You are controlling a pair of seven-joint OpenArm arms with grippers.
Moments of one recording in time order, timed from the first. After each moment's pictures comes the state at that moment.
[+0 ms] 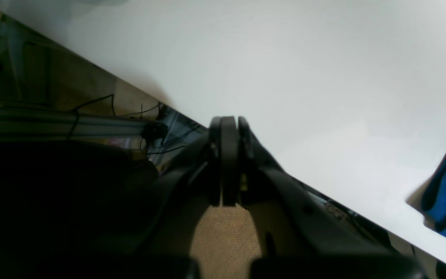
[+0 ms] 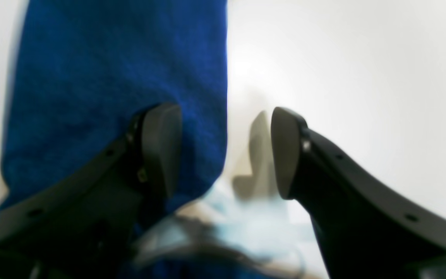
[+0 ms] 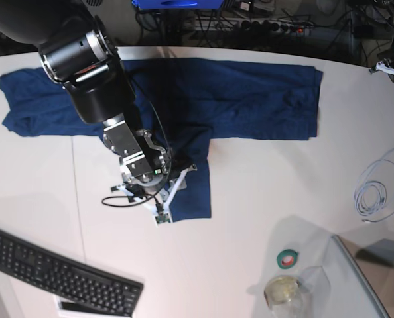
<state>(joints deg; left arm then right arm) 22.7 -13.6 -52.2 84.4 -11.9 -22.3 37.2 23.3 -6.9 -20.9 37.4 0.6 -8.5 -25.4</state>
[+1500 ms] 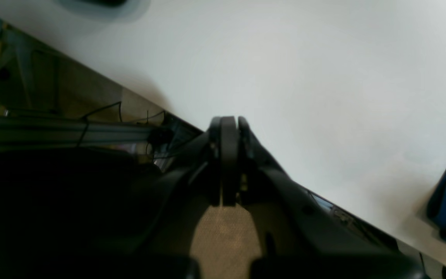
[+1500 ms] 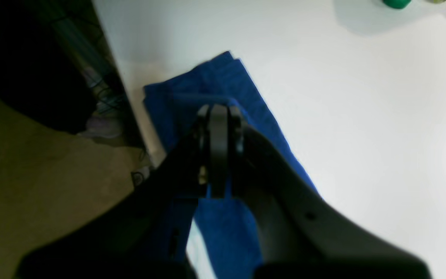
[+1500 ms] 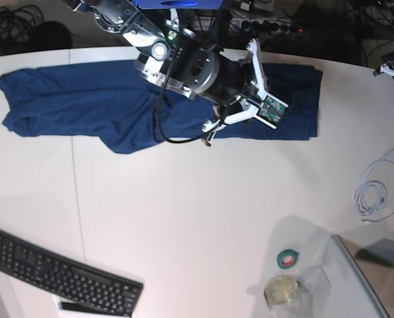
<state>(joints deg) 22.4 -15.1 -52.2 84.4 -11.9 -22.3 37.2 -7.3 -0.3 -46.2 108.1 -0.7 17.5 -44.9</state>
